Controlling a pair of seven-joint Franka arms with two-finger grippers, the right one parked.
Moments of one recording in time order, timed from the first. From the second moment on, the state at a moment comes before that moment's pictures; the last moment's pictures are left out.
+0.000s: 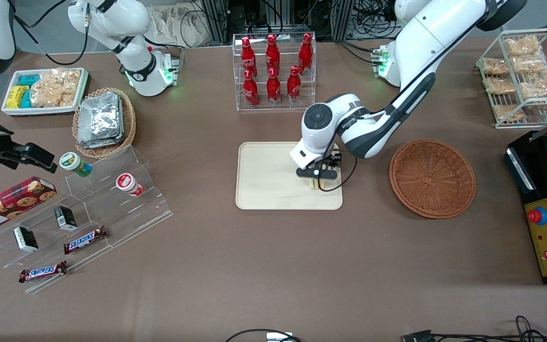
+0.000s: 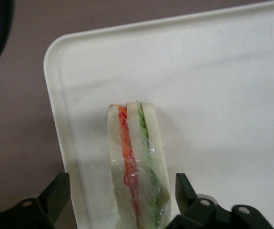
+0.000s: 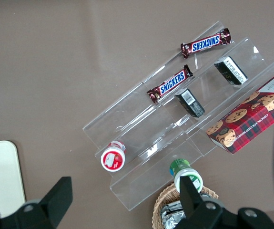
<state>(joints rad) -0.01 0.56 -0.74 -1.98 0.57 2.25 -0.96</state>
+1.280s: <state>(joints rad) 0.29 0.40 -0.74 -1.75 0.36 1.97 -0.84</state>
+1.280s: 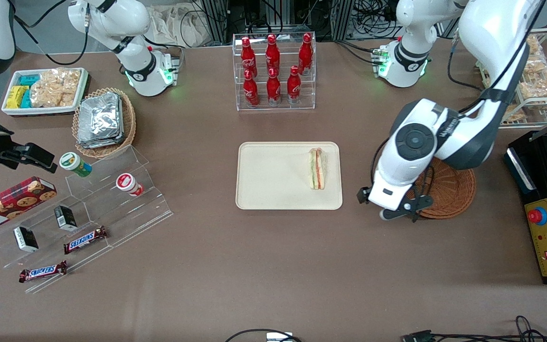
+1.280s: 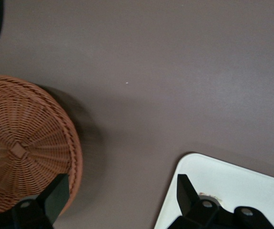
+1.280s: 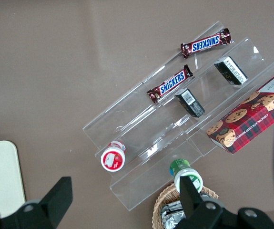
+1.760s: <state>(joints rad) 0.41 0.28 -0.70 -1.68 0.17 1.81 -0.49</state>
